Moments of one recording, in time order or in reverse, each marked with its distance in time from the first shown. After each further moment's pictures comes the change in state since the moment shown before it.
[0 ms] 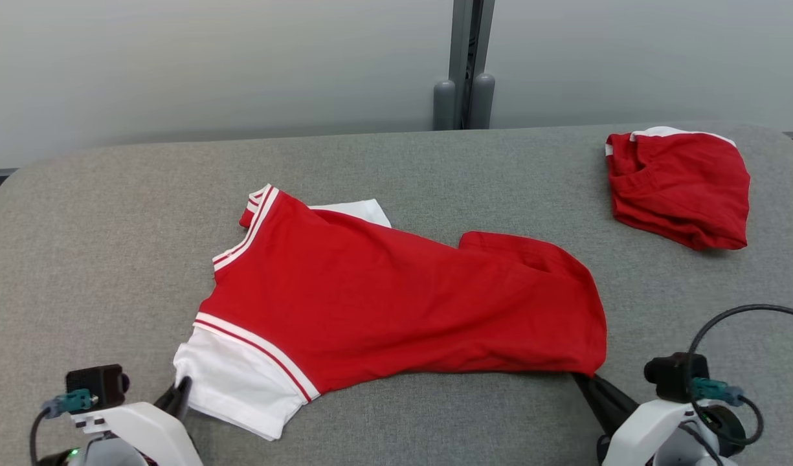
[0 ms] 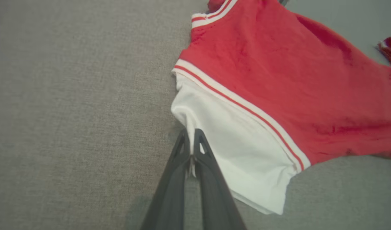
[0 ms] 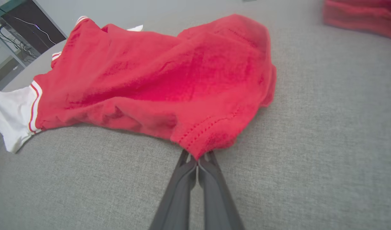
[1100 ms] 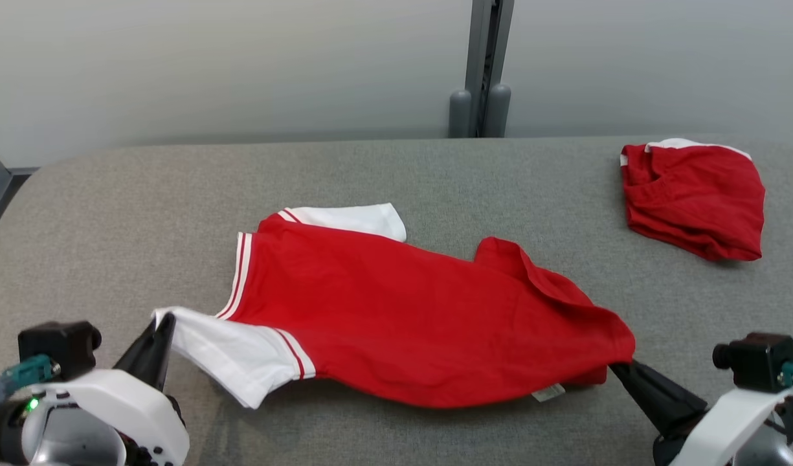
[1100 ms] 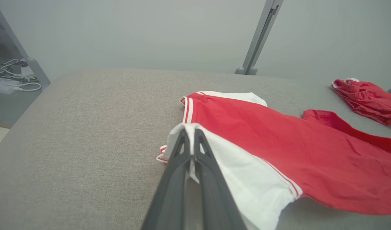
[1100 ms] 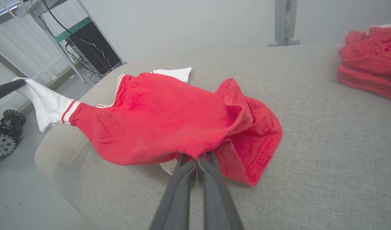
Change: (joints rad) left arm 0.107 0.183 0.052 -0.573 0.075 0.218 0.116; right arm 0.194 -0.209 -0.115 -0.516 0.210 0.000 0.219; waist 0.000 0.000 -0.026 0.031
